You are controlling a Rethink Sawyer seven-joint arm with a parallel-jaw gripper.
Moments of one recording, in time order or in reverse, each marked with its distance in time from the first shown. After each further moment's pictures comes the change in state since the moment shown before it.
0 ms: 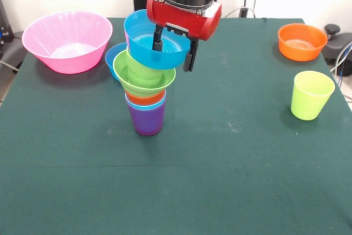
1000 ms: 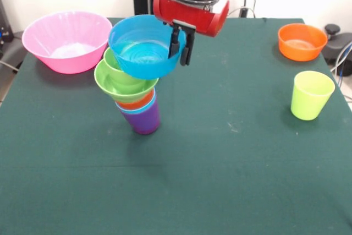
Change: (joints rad) arm -0.002 -0.023 0.021 0.012 -0.001 0.001 0.000
